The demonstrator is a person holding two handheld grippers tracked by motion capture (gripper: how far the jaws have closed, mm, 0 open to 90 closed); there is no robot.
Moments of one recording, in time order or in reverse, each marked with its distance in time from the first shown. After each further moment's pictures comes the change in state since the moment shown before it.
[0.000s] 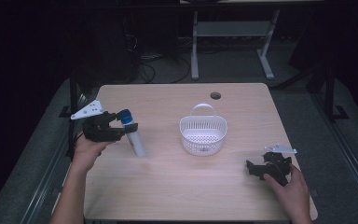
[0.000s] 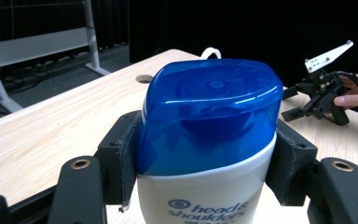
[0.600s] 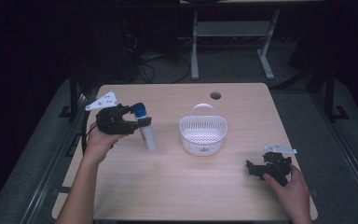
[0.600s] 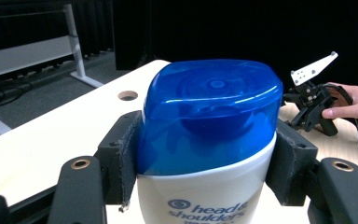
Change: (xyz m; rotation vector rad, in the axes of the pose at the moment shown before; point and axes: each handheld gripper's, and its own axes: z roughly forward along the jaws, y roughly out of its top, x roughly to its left) left arm -0.010 0.026 0.032 0.001 -0.052 0.029; right arm 0.000 0.000 0.000 -0.001 -0.001 0.000
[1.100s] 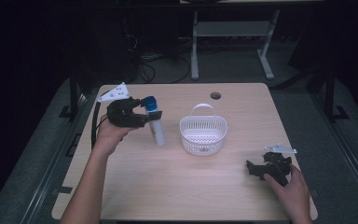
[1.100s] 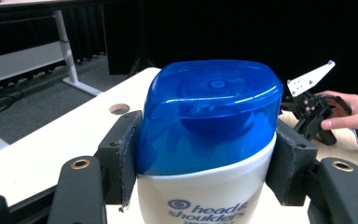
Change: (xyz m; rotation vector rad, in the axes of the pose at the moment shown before) left arm -0.004 0.024 0.026 -0.008 -0.027 0.029; right arm 0.000 0.000 0.000 0.002 0.001 0.002
